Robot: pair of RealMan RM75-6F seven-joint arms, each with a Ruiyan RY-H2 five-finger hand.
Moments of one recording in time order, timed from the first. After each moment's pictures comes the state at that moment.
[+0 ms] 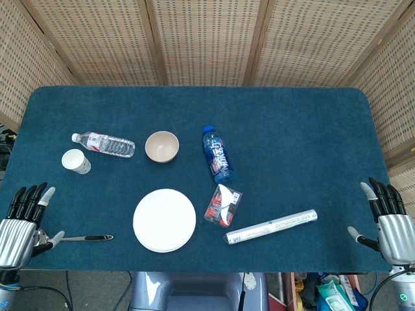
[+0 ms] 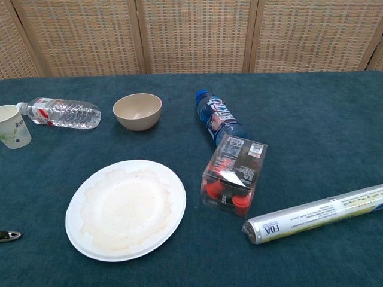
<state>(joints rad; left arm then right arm) -0.04 -1.20 0.00 -1.62 1.72 1.65 0.16 0.06 -1.16 0.07 -1.51 -1.60 1.61 0.07</state>
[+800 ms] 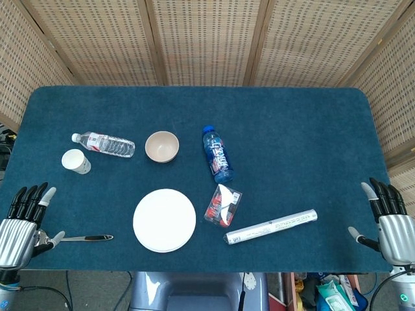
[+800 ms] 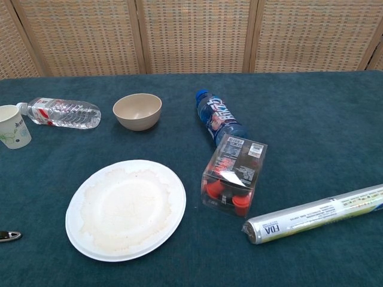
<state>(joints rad) -0.04 -1.20 0.00 -1.62 1.72 1.65 0.16 0.06 -1.15 0.07 -1.52 -1.60 1.61 0.06</state>
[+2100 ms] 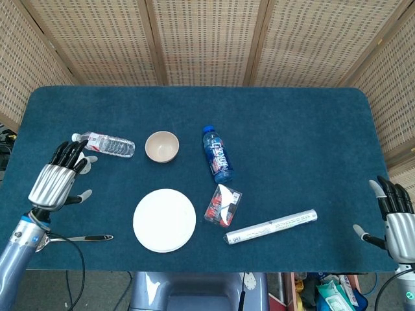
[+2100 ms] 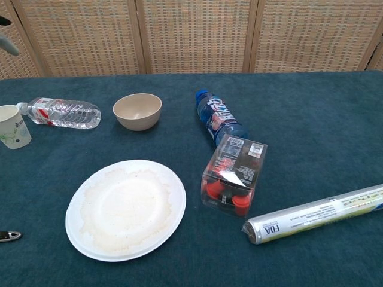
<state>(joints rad) -0.39 -1.14 -0.20 -1.68 1.45 1.19 0.21 0.06 -1.14 0.09 -1.50 -1.56 1.59 0.13</state>
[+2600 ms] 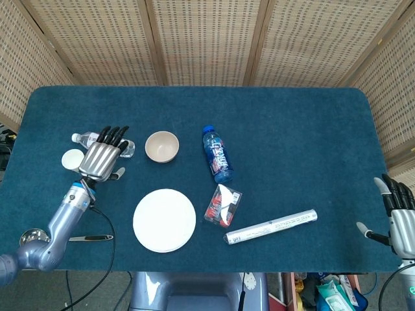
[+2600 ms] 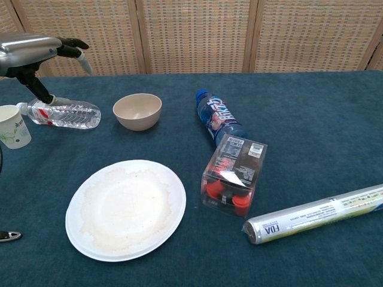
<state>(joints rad) -0.67 -1.33 -0.28 -1.56 1.10 0.94 0.52 0.07 -1.14 0.10 -1.46 -1.51 1.54 0.20</state>
